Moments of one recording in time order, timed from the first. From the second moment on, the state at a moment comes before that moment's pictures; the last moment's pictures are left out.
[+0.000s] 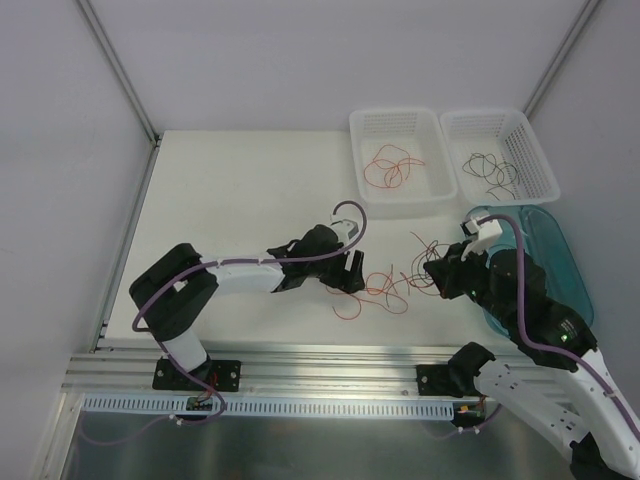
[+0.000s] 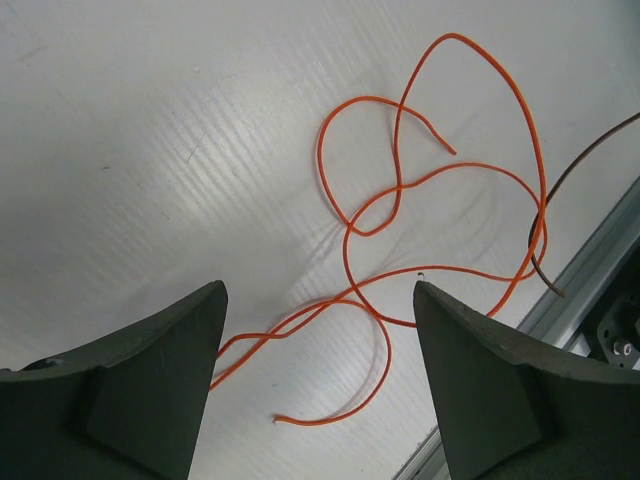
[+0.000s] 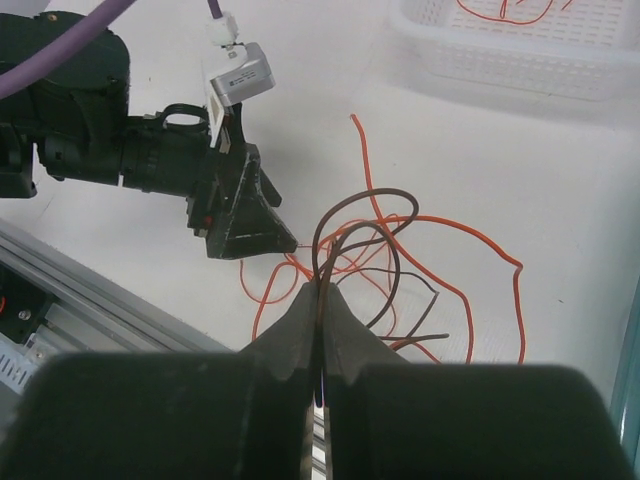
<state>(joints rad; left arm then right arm) -0.90 1.70 0.89 0.11 0.16 -0.49 0.68 0.53 0.96 -0.83 0.12 0.28</state>
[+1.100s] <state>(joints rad) -0.88 1.67 0.90 0.03 -0.30 -0.31 0.68 0.50 0.94 -0.83 0.12 0.30</state>
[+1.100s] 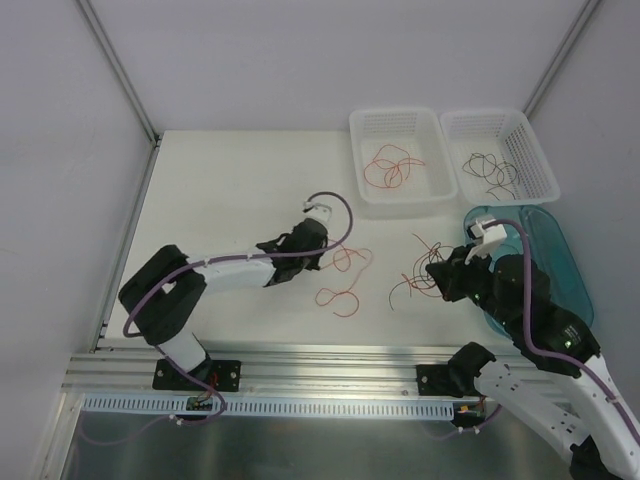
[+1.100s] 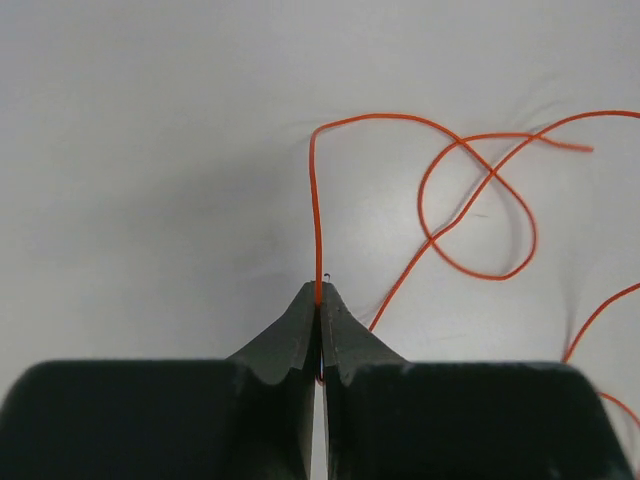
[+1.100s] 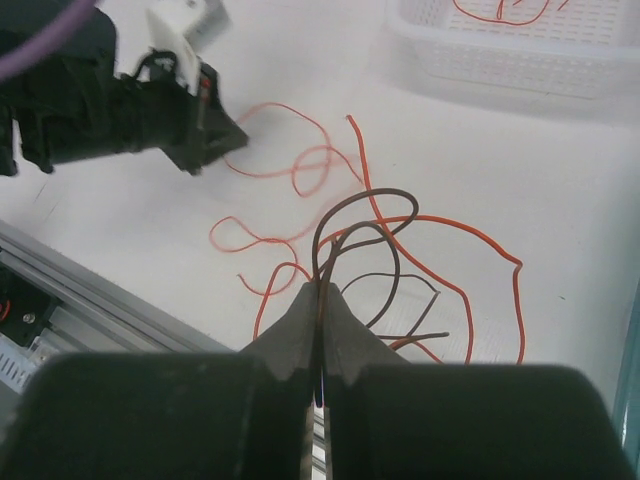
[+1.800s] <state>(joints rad) -0.50 1.11 0.75 -0.31 -0.27 -0.46 0.68 0.80 0.75 -0.72 0.16 0.32</state>
